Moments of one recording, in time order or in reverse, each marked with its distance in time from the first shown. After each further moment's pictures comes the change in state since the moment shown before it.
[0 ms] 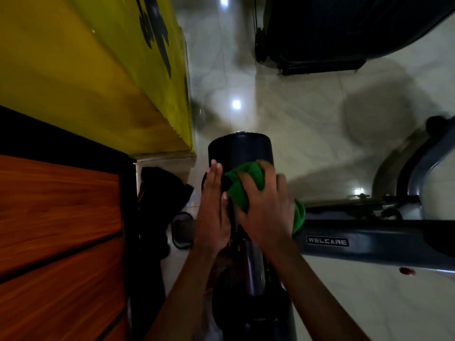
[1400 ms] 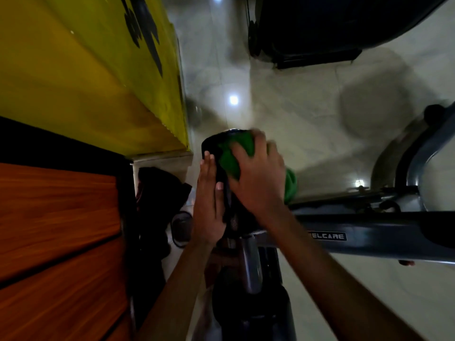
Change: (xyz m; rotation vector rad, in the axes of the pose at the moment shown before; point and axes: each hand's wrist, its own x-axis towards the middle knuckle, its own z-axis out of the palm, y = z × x) left_hand 0.015 -0.001 0.006 -0.017 0.019 -0.023; right_hand 0.049 0.005 -0.003 -0.010 0.057 -0.053
